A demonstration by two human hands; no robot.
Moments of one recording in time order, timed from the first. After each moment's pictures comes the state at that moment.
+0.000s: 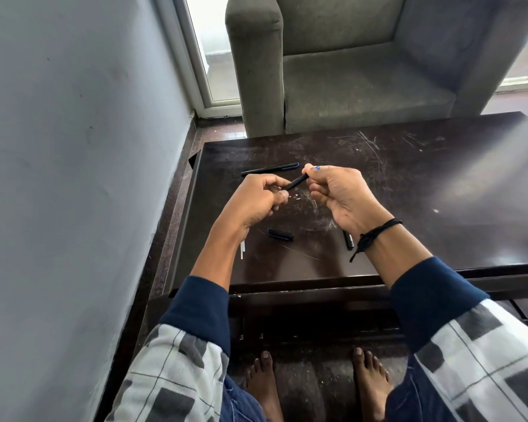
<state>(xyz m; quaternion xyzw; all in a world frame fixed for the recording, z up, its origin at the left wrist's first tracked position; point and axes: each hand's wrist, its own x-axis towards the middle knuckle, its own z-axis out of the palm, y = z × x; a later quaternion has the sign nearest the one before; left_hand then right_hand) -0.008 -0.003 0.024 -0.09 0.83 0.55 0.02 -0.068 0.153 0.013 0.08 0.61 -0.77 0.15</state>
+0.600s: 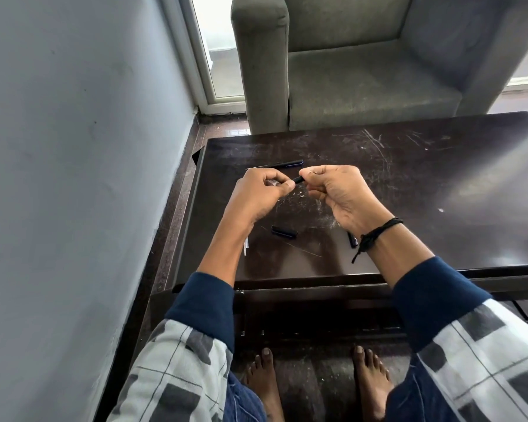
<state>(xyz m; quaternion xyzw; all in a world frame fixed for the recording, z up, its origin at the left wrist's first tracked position) -0.013 -0.007 0.017 -0.12 0.87 0.48 -0.05 -0.059 0.150 0.015 0.02 0.67 -0.73 0.14</state>
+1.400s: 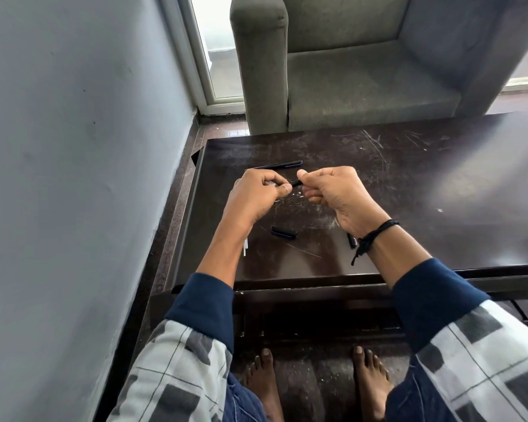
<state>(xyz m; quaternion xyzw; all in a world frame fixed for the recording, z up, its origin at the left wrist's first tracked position) -0.013 -0.009 0.016 -0.13 0.88 0.46 -0.05 -0.059 0.150 0.011 0.00 0.73 -0.67 0.13</state>
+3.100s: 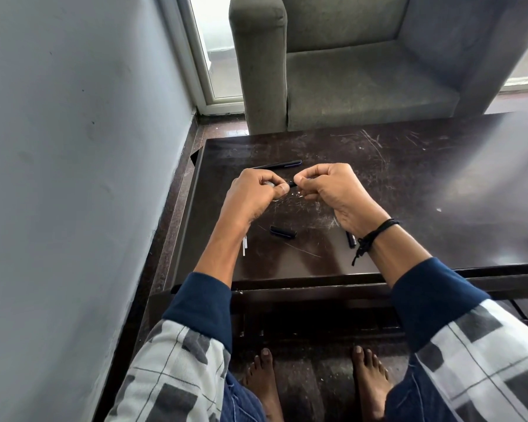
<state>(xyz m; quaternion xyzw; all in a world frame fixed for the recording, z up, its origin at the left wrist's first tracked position) -0.011 -0.011 0.018 -0.13 0.87 0.47 -0.05 -0.059 0.151 0.011 -0.06 0.74 -0.65 0.13</state>
